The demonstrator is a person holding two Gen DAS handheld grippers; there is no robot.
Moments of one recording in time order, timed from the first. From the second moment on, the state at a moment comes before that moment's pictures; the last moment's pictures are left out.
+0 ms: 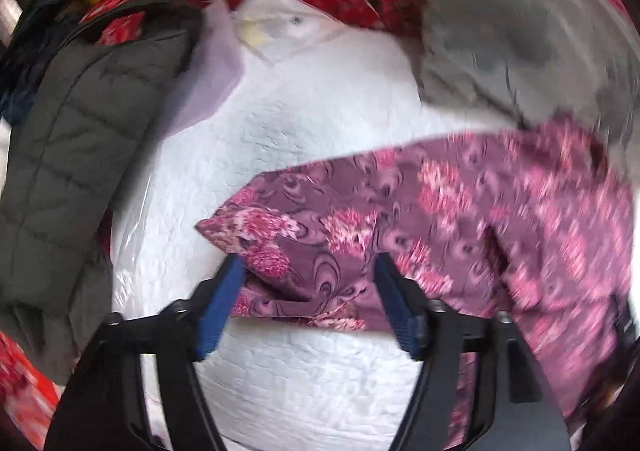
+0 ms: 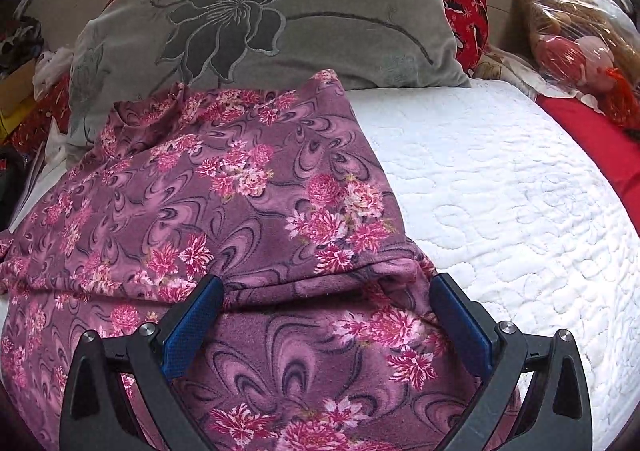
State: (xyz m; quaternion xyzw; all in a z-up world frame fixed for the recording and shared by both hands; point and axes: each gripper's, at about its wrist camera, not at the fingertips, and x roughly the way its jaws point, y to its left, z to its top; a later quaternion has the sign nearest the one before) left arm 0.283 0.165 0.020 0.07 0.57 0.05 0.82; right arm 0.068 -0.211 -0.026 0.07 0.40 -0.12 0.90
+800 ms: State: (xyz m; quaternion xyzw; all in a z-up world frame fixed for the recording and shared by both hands) left arm 0.280 0.164 0.056 -0.16 0.52 -0.03 0.84; right arm 0.068 -0.210 -0.026 0.07 0.40 -0.12 0.90
